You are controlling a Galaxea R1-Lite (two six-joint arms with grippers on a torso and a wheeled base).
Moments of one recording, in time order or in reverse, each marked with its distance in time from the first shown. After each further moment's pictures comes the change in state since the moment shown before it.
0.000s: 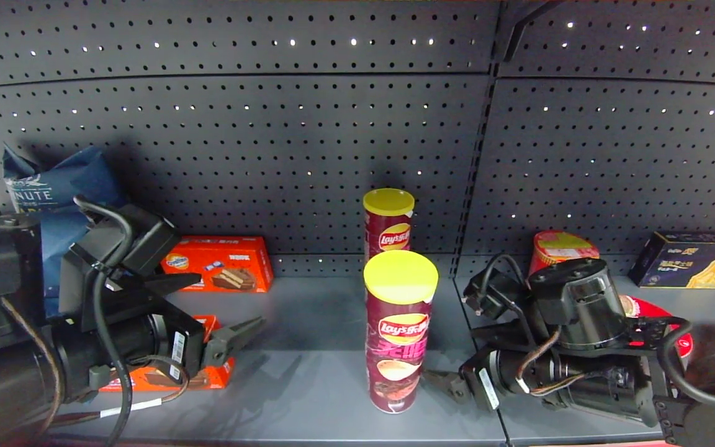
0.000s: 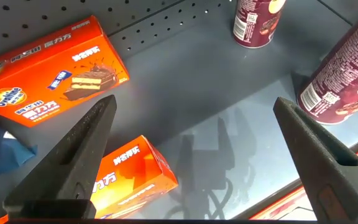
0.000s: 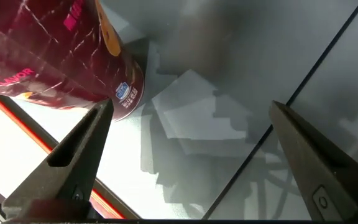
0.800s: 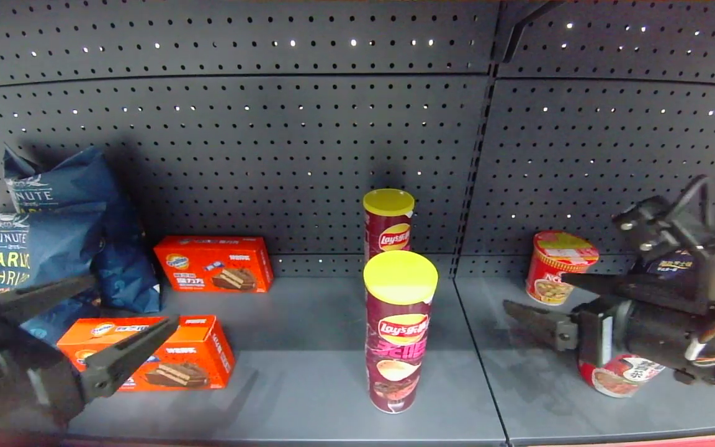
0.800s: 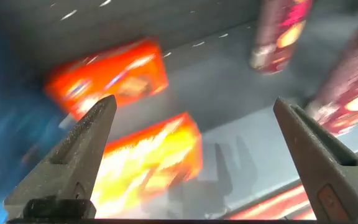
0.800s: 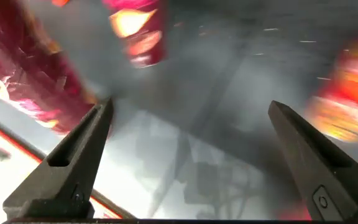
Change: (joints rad) left arm 0.109 -0.342 0.146 0.001 0.017 -0.014; right arm -0.143 -0.386 0.082 0.013 -0.054 0.019
